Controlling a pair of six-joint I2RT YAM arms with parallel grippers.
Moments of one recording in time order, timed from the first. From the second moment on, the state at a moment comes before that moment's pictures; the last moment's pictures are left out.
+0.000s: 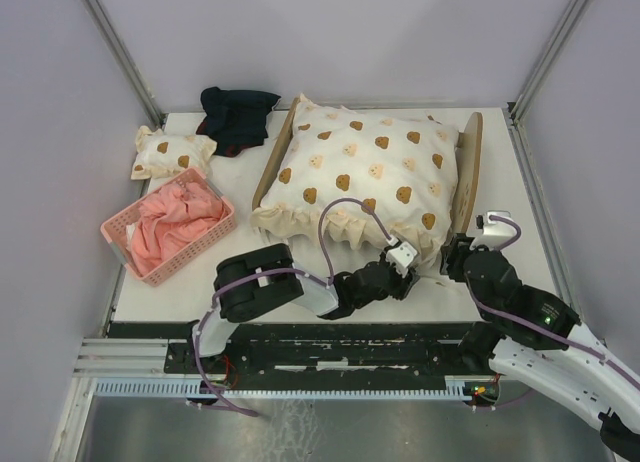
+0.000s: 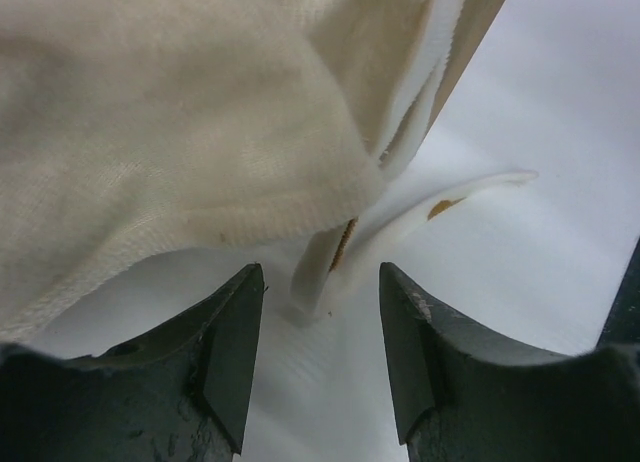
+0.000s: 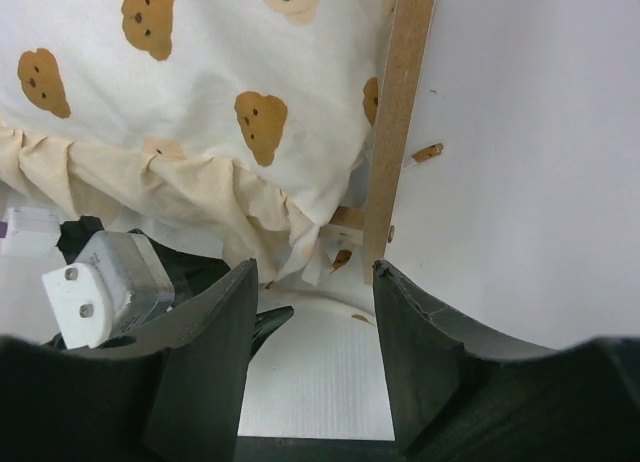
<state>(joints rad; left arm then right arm) -1.25 2.06 0.94 0.87 -0.28 -0.19 0.87 0.45 0.71 -0.79 0.75 0.52</state>
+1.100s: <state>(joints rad) -1.13 1.72 0.93 0.78 -0.41 -0.10 0.87 0.55 0.53 -0.56 0.71 0.38</state>
